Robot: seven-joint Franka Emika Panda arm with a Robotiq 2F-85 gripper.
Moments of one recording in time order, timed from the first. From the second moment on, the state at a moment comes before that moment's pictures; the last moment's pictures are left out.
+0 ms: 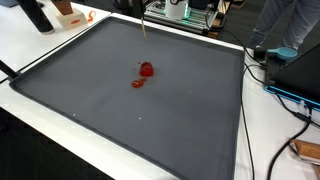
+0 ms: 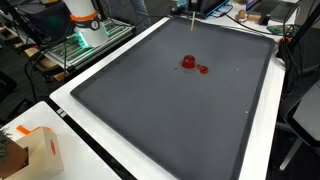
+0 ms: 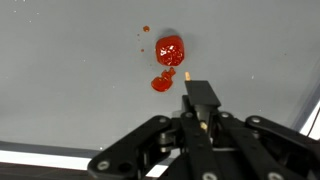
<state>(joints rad) 0.06 0.03 0.07 -2.05 0.06 2.16 -0.14</state>
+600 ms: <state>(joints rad) 0.05 0.05 0.07 -2.04 0.18 2.16 -0.26</state>
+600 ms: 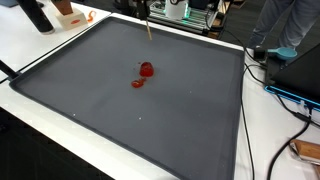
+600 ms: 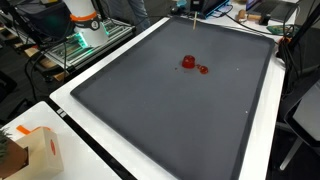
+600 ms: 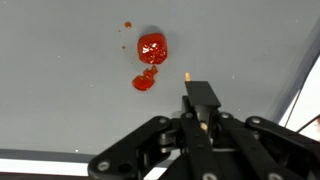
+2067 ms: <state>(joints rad) -0.09 0.28 0.06 -2.05 0.76 2.00 -1.01</state>
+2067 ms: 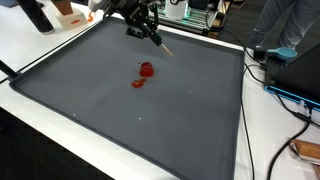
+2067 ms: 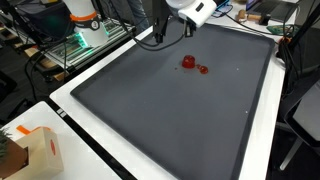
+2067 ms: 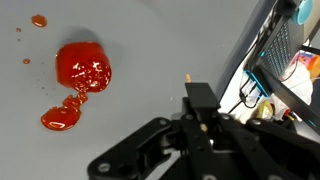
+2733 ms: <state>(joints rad) -0.11 0.35 0.05 -2.04 0.86 2.00 -1.11</state>
